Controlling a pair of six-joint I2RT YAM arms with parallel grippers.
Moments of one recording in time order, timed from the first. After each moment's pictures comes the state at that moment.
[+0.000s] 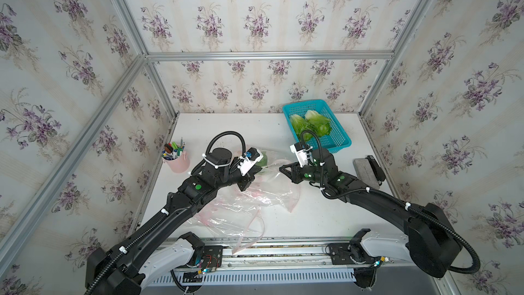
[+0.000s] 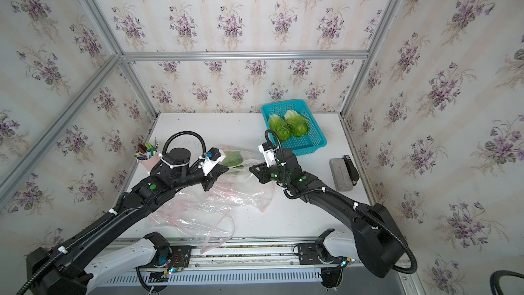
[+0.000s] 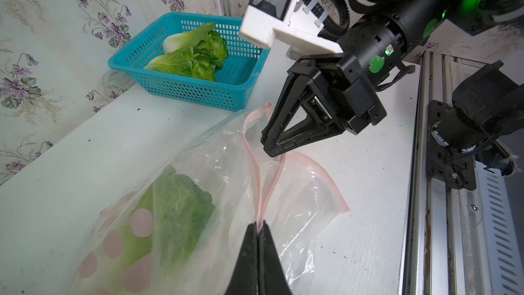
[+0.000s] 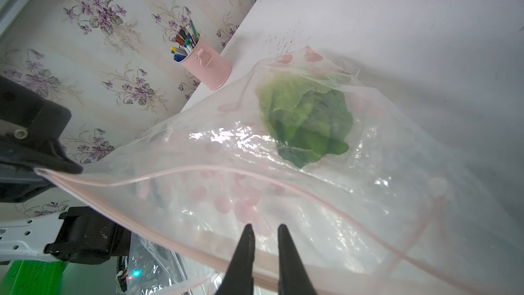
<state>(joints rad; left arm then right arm) -0.59 1.00 0.83 -0.32 0.37 0.26 0.63 1.28 0.70 0.07 -0.43 0.44</state>
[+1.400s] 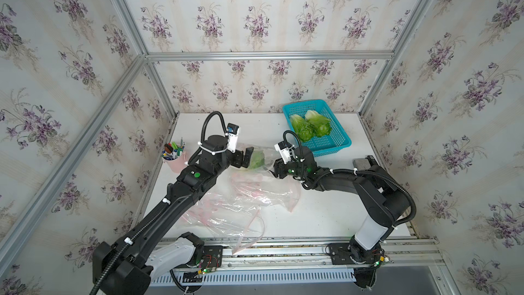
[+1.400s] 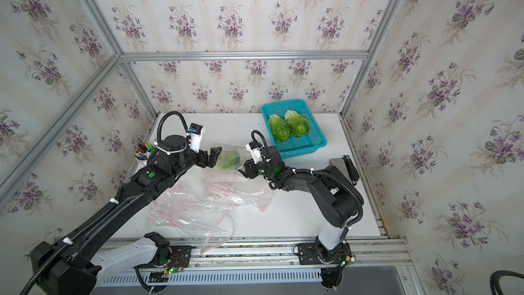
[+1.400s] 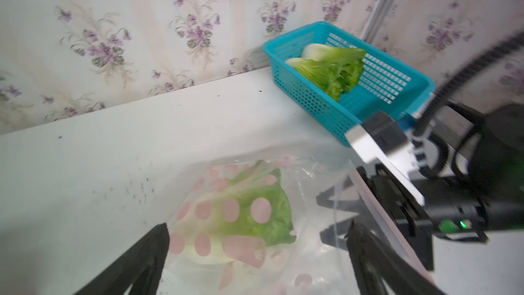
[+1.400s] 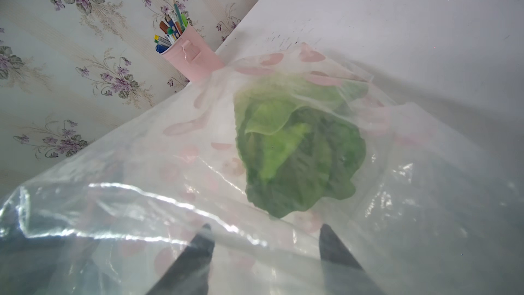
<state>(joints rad) -0.44 1.16 1.03 -0.37 -0.06 -0.12 0.64 1.74 0.77 0.53 -0.49 0.37</state>
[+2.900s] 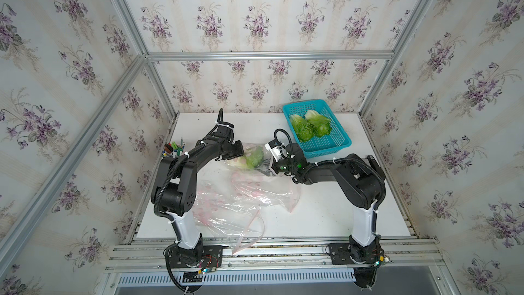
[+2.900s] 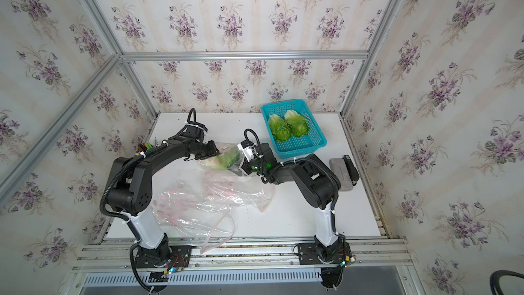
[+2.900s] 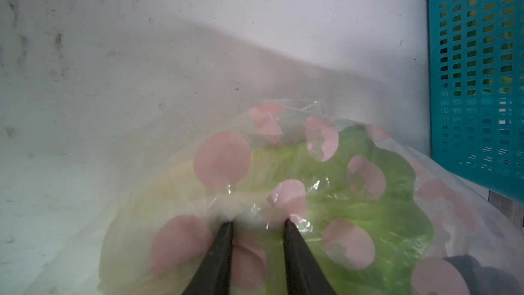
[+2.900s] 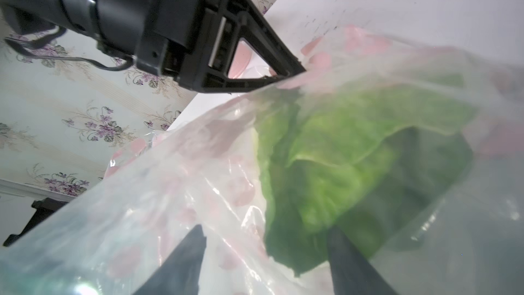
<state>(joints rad) -0.23 1.83 1.26 -0.48 0.23 -0.44 0.64 1.97 0.96 0.61 -0.69 0.40</state>
